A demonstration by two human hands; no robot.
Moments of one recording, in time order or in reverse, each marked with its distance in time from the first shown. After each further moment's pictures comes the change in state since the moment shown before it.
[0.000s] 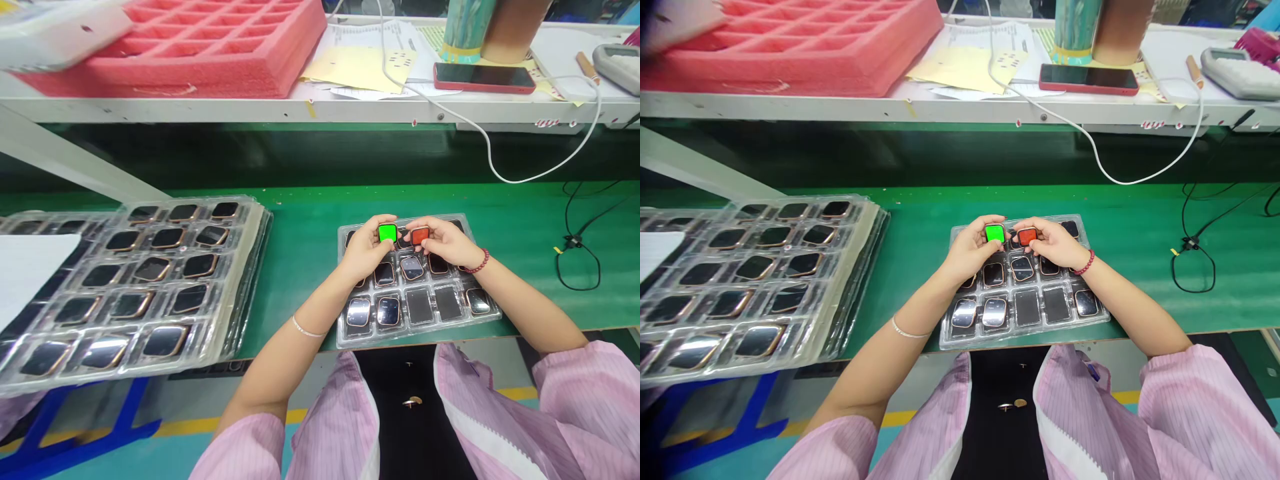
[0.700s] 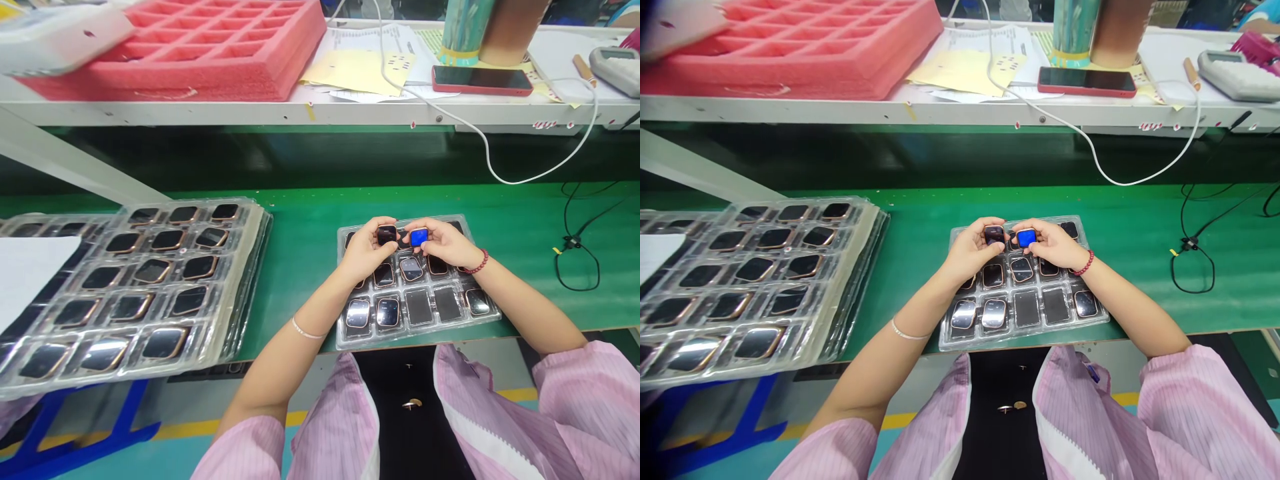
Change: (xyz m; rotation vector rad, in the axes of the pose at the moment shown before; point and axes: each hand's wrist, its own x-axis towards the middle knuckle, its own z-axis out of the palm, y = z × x) left_hand -0.001 0.003 0.001 0.049 0.025 -0.031; right_hand 0.001 0.001 -0.001 -0.023 -0.027 -0.031
